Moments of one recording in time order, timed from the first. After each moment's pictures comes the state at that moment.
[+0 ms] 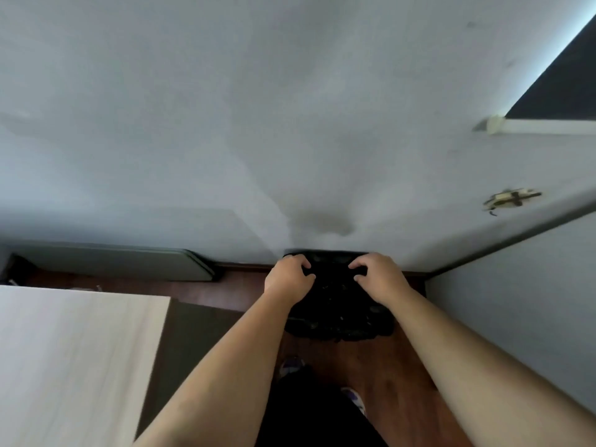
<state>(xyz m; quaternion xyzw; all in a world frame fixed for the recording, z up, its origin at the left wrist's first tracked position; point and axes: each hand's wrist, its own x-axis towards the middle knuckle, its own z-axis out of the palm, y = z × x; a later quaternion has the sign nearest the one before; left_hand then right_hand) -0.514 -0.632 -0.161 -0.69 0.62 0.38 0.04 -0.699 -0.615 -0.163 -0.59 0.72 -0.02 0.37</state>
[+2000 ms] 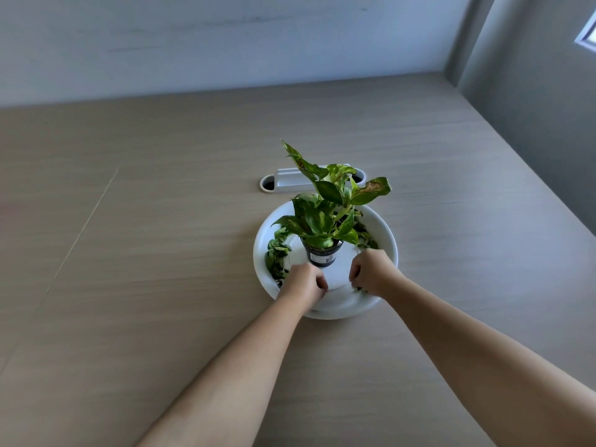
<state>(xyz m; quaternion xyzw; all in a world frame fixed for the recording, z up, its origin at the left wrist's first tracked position) -0.036 -0.021 -0.025 -0.93 0.13 0.20 -0.27 -0.052 -0.180 0.001 -0.95 0.09 0.18 0.23</state>
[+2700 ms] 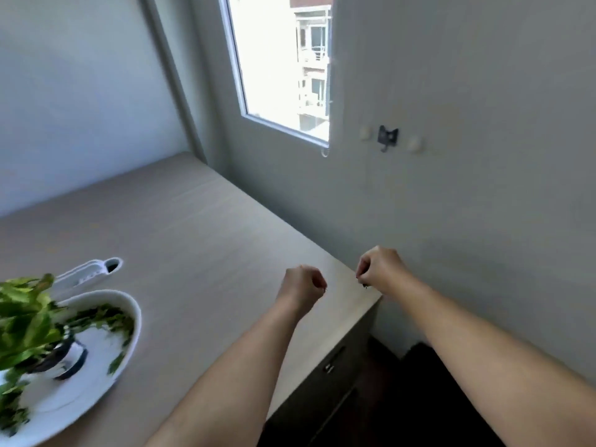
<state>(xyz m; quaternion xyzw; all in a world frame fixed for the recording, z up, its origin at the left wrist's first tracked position) -0.290 -0.404 0.066 -0.83 0.43 0.21 -0.30 -0.415 -0.530 0.087 -0.84 0.44 -0.03 0.31</state>
